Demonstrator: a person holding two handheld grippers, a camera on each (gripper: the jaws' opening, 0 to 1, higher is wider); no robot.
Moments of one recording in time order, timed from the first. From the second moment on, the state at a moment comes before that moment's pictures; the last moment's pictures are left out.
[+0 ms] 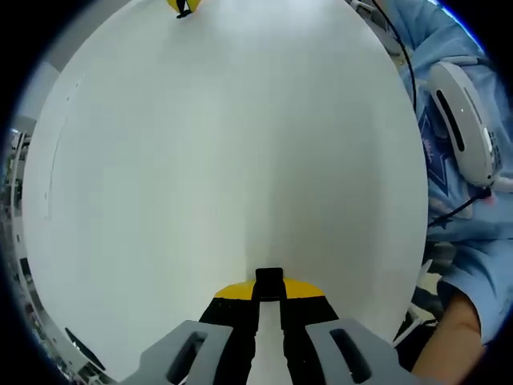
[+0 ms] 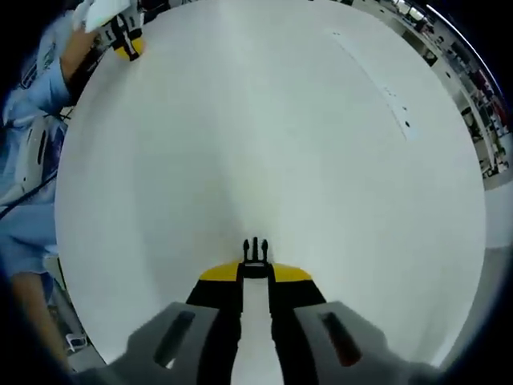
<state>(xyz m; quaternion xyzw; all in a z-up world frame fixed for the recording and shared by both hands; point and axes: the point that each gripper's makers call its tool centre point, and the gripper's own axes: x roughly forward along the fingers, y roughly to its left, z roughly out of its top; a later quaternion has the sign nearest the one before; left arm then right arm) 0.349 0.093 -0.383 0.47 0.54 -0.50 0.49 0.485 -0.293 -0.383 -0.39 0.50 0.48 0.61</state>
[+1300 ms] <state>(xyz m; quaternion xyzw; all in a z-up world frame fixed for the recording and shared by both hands) 0.349 0.093 -0.382 0.47 0.55 -0.50 0.48 0.438 -0.237 -0.382 -0.43 0.46 0.53 0.57</state>
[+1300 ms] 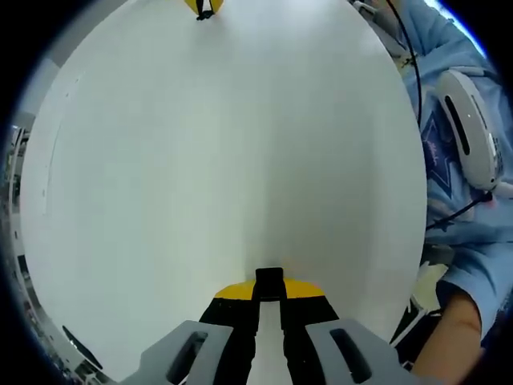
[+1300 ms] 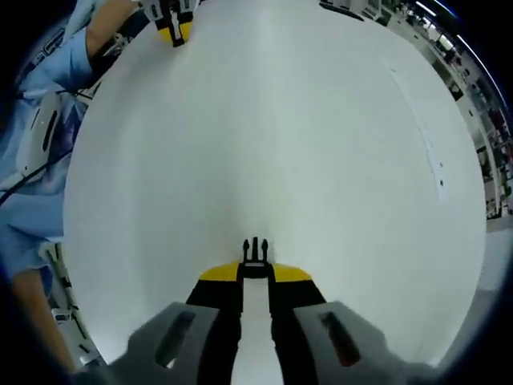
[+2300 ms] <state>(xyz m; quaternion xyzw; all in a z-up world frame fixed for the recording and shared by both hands) 0.348 0.092 -0.381 0.46 0.55 -0.50 0.49 0.372 -0.181 -0.380 -0.46 0.42 0.57 0.54</state>
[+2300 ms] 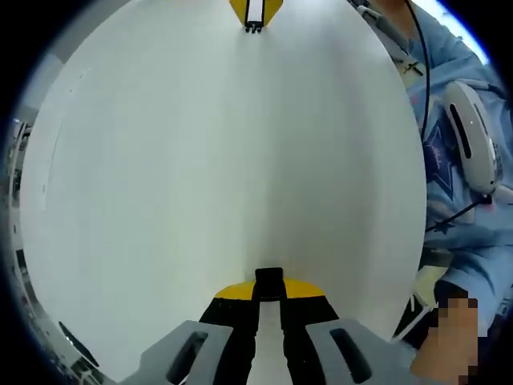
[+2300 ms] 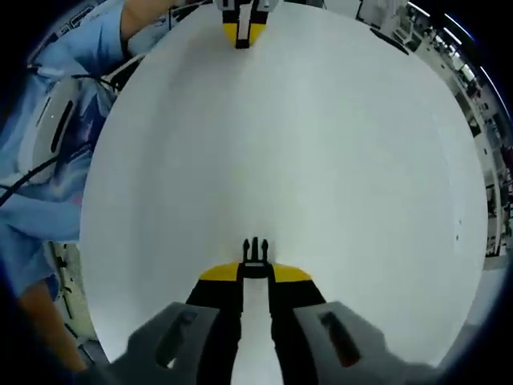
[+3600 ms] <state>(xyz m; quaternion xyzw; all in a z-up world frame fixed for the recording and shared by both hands) 0.325 0.017 -0.388 0.41 0.51 -0.56 0.51 0.334 -0.143 -0.388 -0.48 0.39 0.59 0.52</state>
